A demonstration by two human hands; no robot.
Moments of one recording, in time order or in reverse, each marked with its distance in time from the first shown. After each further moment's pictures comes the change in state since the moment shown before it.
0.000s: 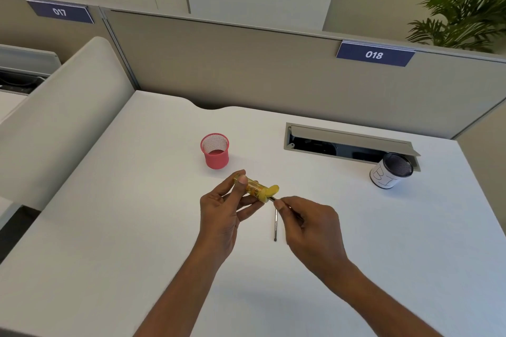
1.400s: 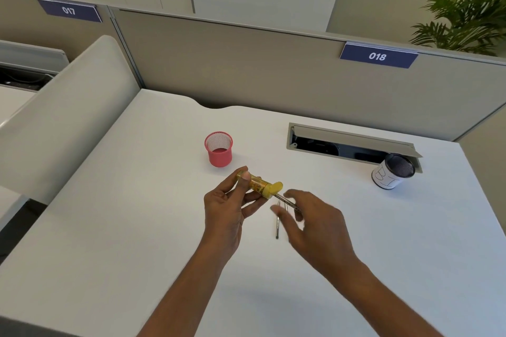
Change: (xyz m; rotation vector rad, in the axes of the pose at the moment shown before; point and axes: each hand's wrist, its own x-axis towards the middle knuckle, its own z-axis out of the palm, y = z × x) left_hand -0.008 0.001 0.002 -0.051 0.021 0.009; right_hand -0.001 -0.006 -0.012 -0.219 -0.104 -0.095
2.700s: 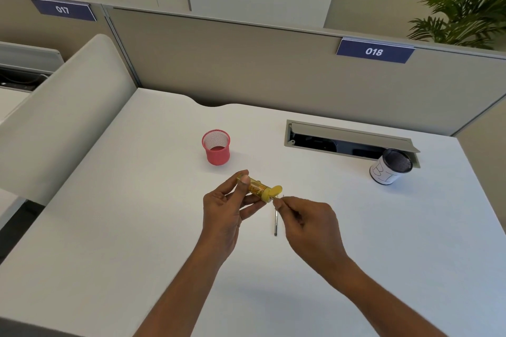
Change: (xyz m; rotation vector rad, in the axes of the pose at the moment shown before) left_hand -0.002 -0.006 -0.006 0.037 -0.040 -0.011; right_hand -0.005 -0.001 0.012 0.212 0.026 0.195
